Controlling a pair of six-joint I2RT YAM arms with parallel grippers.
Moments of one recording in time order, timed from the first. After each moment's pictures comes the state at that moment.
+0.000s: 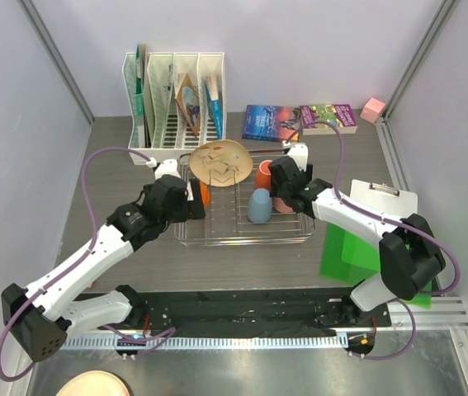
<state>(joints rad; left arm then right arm) -0.70 1.05 0.96 -0.64 -0.39 -0.60 0.62 1.50 1.03 -0.33 0.57 0.47</state>
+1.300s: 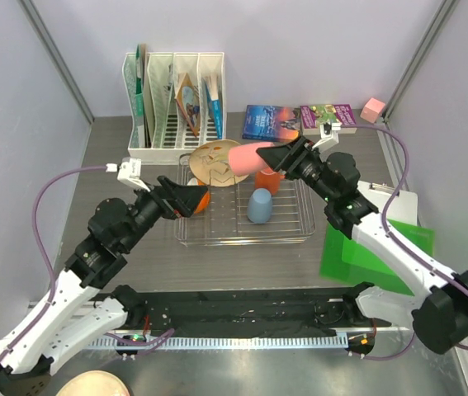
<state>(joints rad) -0.67 0.66 0.81 -0.19 -0.09 -0.69 0.49 1.11 0.86 0.25 -0.13 0.84</state>
